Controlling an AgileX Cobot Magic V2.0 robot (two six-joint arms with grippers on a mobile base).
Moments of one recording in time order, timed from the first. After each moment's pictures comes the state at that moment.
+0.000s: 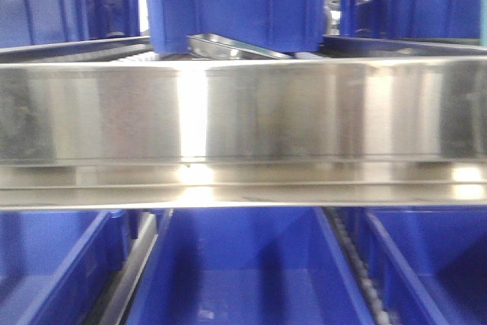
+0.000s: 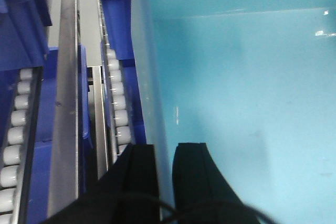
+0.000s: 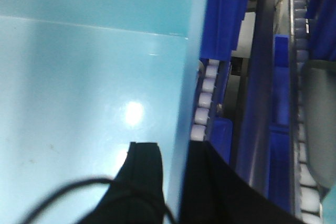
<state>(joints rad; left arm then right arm) -0.44 1.53 -2.03 0.09 1.17 -0.17 0.36 1.64 -2.14 0.11 1.20 0.10</state>
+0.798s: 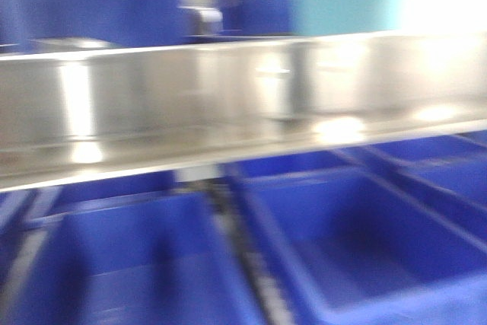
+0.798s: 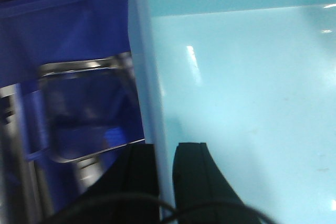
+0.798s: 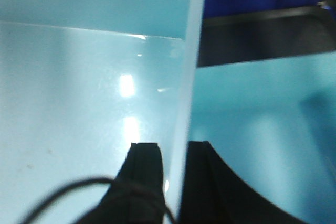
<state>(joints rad) -0.44 1.53 -2.03 0.11 1.17 -0.17 0.36 1.67 -2.14 0.12 1.14 0.10</state>
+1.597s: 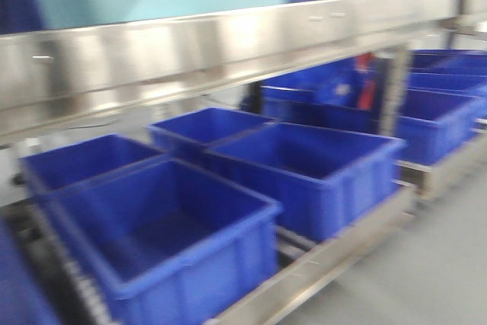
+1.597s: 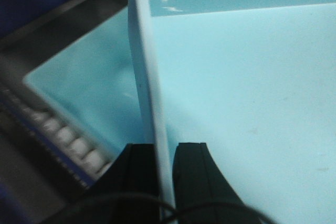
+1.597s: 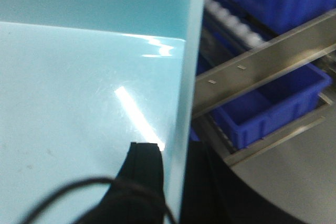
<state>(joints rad) -0.44 1.53 -2.03 0.11 1.17 -0.17 0.36 1.67 -2.14 0.12 1.14 0.10</state>
